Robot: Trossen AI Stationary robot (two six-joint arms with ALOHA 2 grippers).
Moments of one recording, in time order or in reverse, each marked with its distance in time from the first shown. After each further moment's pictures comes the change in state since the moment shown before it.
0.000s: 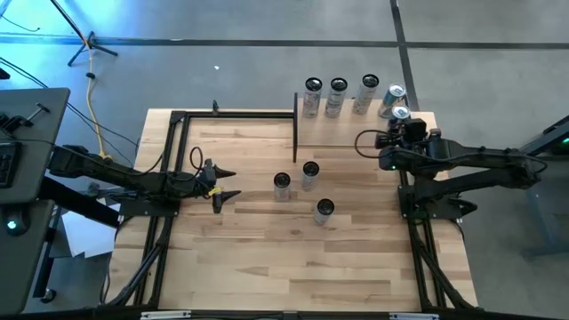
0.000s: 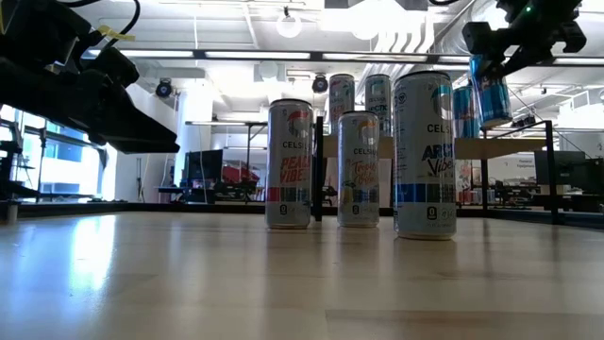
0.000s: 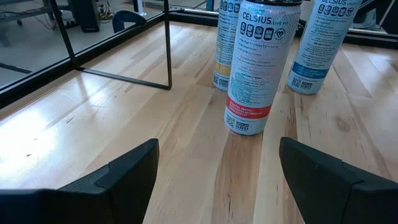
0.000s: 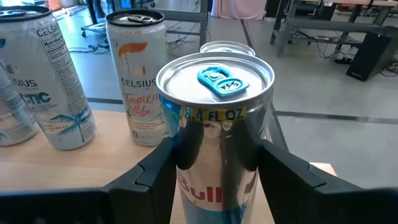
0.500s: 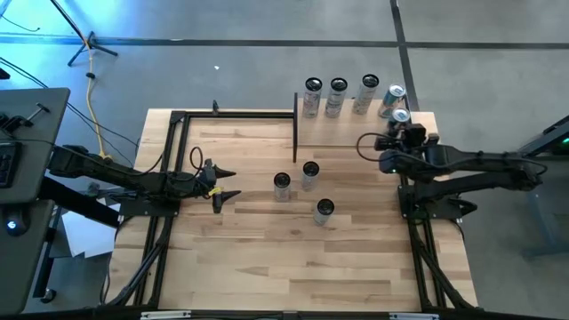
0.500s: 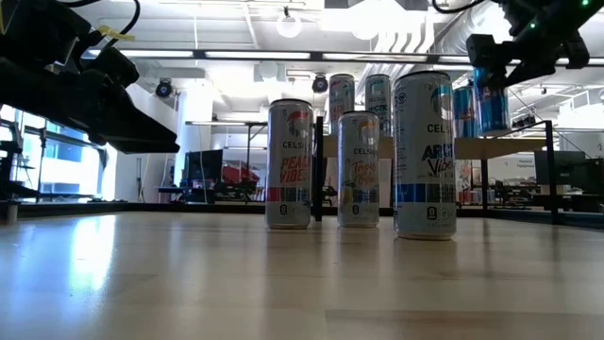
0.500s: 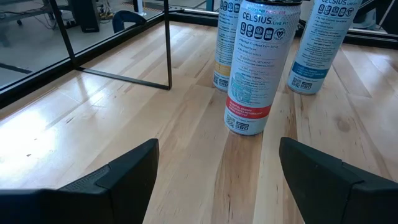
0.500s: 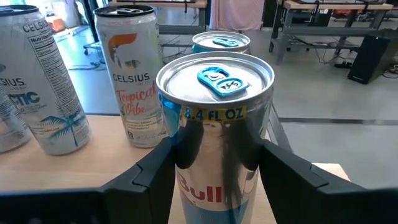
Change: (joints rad) left arm 0.000 0.000 0.000 0.000 0.000 0.000; right arm 0.000 -0.077 -0.147 0.167 0.056 -0.042
